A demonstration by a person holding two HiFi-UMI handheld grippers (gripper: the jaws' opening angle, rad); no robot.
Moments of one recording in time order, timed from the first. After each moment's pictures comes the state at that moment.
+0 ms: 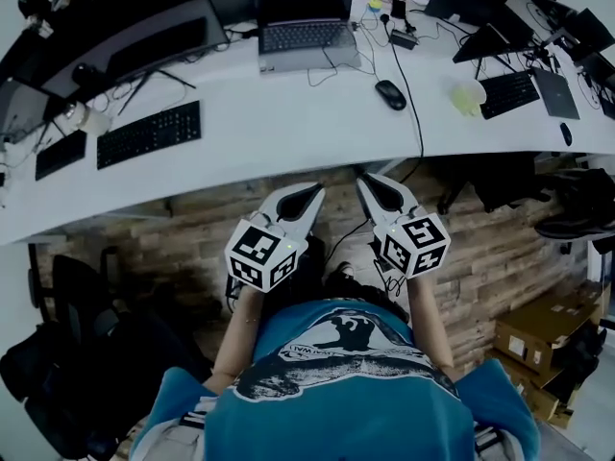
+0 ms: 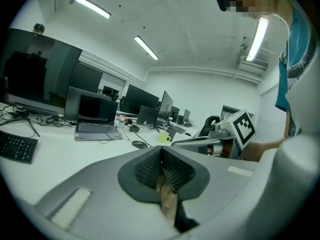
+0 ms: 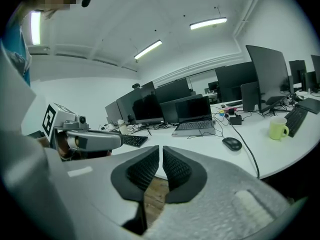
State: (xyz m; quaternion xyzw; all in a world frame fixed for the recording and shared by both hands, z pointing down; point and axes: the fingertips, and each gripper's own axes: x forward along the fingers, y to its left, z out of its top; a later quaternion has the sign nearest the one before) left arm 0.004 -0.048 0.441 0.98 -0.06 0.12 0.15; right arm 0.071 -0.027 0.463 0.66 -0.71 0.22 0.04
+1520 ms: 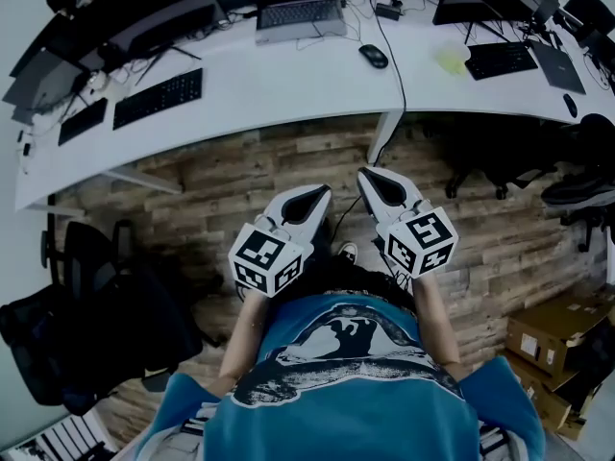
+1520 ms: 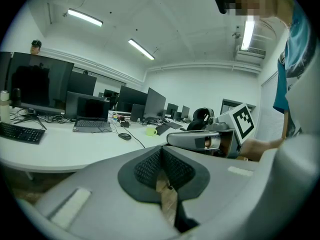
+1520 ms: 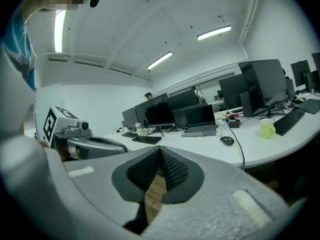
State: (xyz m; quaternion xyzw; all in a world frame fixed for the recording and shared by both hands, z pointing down) left arm -0.010 0.130 0.442 0.98 -0.09 0.13 0.12; right arm 0.050 0.131 0.446 0.63 -0.76 0.17 0.01
